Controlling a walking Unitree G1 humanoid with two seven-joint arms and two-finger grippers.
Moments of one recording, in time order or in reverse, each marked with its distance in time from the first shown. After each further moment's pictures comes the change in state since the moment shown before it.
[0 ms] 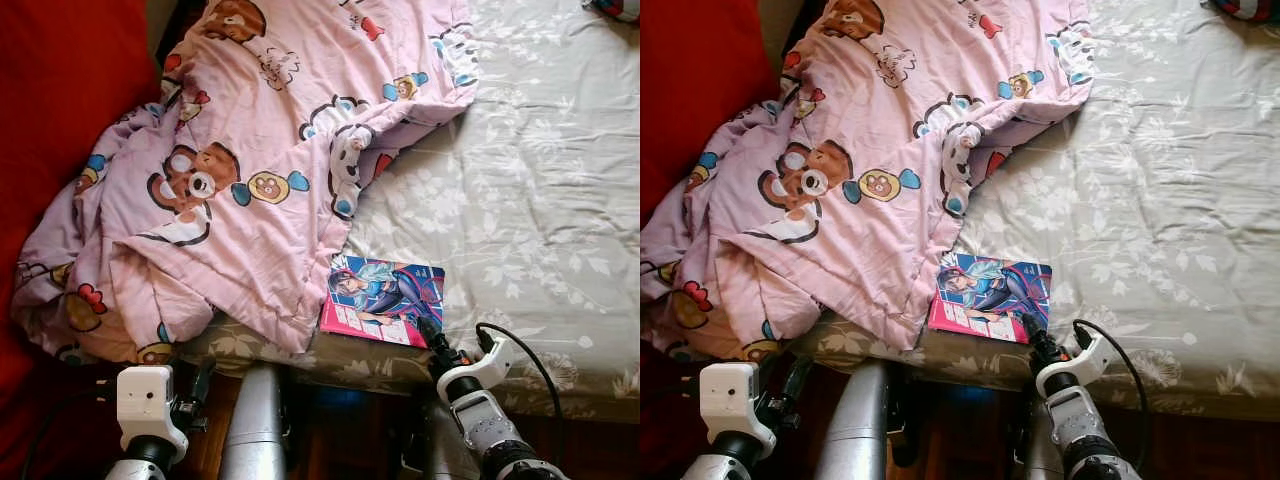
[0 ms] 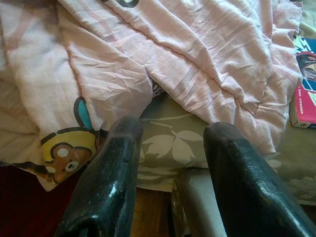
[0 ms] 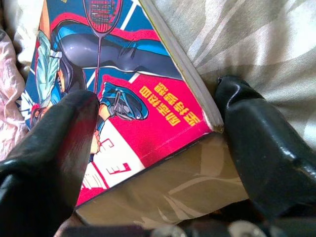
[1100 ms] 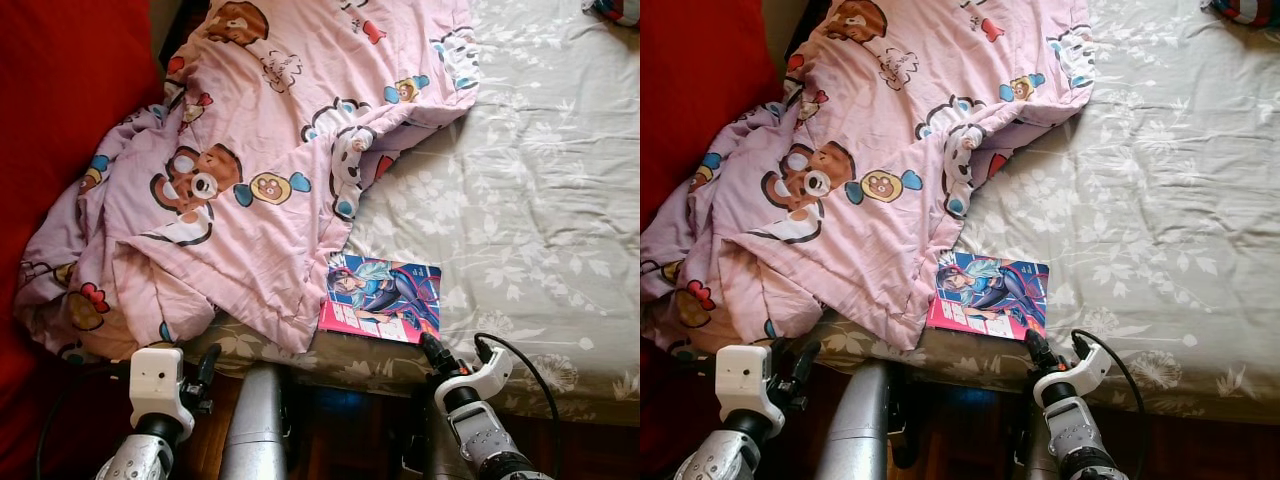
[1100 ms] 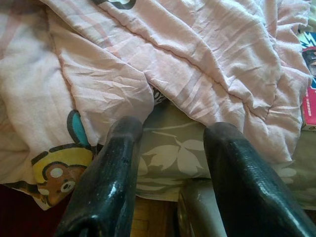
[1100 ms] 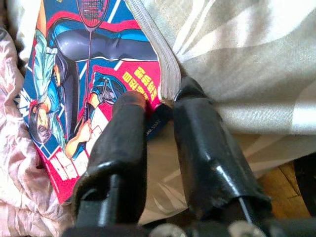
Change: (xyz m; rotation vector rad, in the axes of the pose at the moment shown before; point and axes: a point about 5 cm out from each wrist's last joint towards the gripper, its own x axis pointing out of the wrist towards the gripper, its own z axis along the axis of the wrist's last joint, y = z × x) left arm 0.029 0.001 -0.004 0.038 -0.001 -0.021; right arm -0.008 -0.010 -0.004 0.010 -0.038 -0.013
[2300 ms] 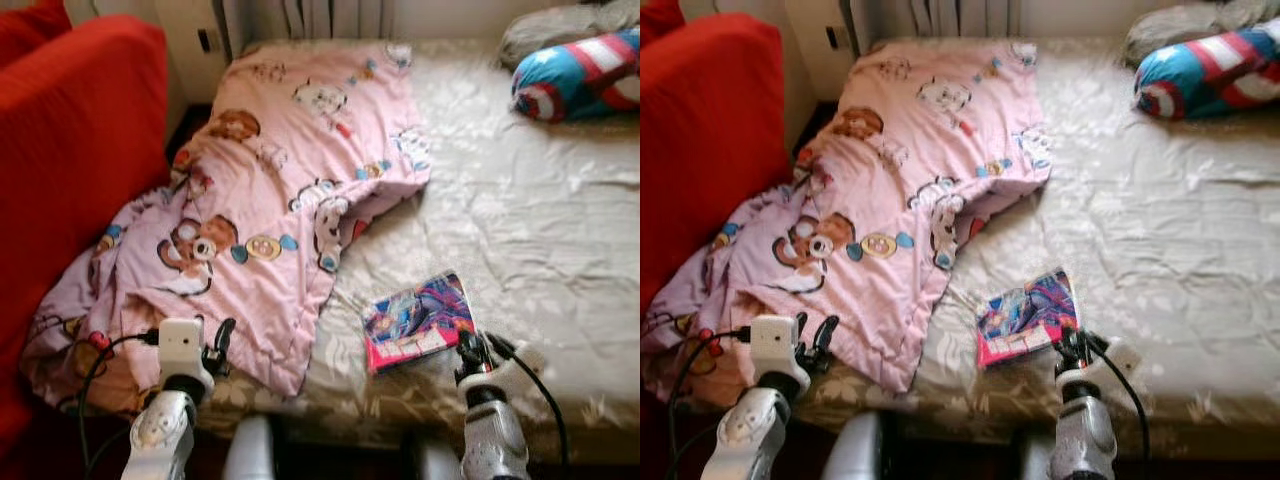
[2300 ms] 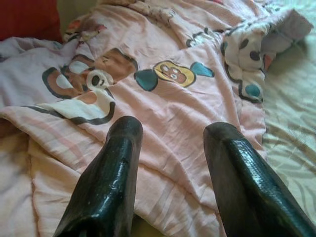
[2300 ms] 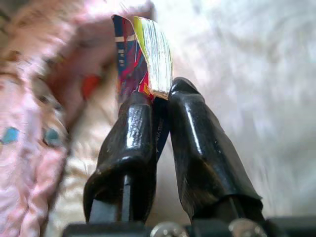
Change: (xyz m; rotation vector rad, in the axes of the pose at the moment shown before) left arm 0.054 -0.007 -0.017 -0.030 -0.038 -0.011; right arm -0.005 0.029 0.036 -0.610 -0.302 -0.042
